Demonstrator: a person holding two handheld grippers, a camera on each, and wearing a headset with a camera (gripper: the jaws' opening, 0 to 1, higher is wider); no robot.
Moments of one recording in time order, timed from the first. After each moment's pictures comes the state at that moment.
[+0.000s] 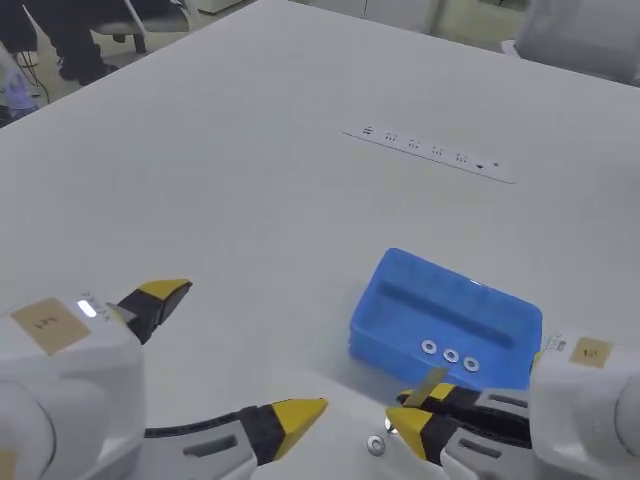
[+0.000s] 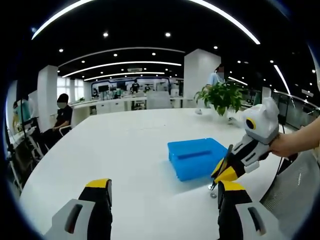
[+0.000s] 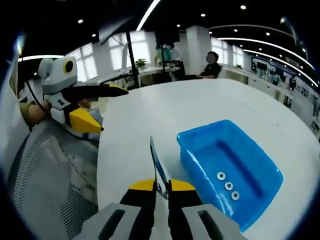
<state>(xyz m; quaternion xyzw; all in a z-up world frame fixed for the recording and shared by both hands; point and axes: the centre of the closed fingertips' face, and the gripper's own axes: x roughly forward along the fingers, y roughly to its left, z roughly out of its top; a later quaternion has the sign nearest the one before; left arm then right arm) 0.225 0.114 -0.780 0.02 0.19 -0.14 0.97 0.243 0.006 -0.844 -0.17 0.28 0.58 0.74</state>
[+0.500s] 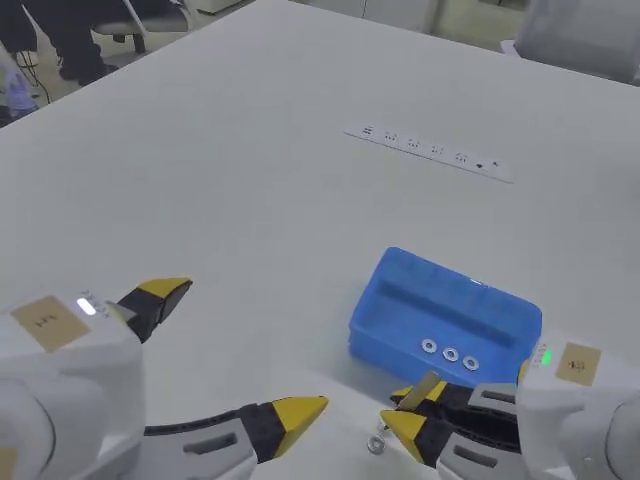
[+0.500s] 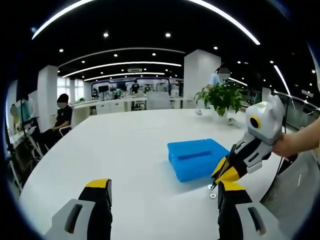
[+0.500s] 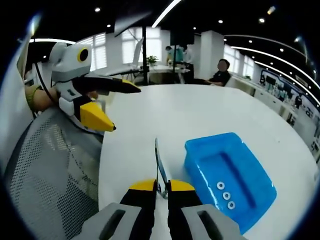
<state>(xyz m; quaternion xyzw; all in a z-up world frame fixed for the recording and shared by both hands) 0.225 0.113 -0.779 0.02 0.19 -0.14 0.97 0.239 0.011 -0.831 -0.20 0.25 0.60 0.73</state>
